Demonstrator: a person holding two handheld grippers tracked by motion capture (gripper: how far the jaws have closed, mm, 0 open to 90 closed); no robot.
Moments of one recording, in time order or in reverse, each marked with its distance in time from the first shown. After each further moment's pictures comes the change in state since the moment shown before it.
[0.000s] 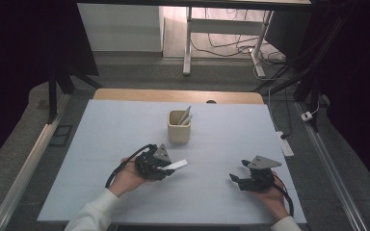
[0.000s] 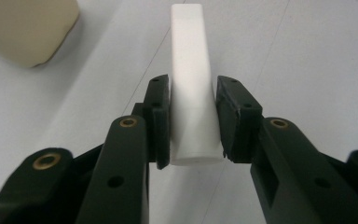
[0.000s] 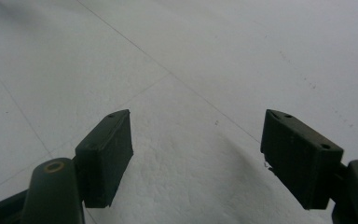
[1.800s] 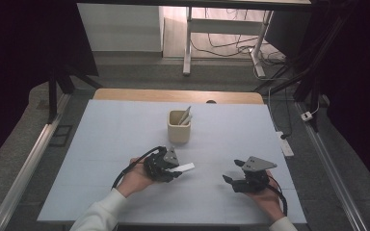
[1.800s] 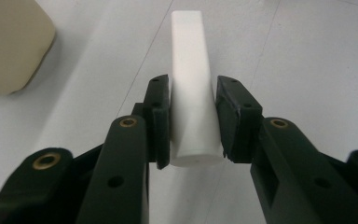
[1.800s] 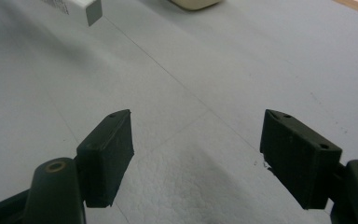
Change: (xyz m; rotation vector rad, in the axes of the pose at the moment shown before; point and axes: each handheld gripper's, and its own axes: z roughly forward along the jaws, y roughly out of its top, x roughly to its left) left arm -0.010 0.014 0.014 0.007 -0.008 0.052; right arm 0.022 0.019 -0.003 -0.044 0.047 -0.056
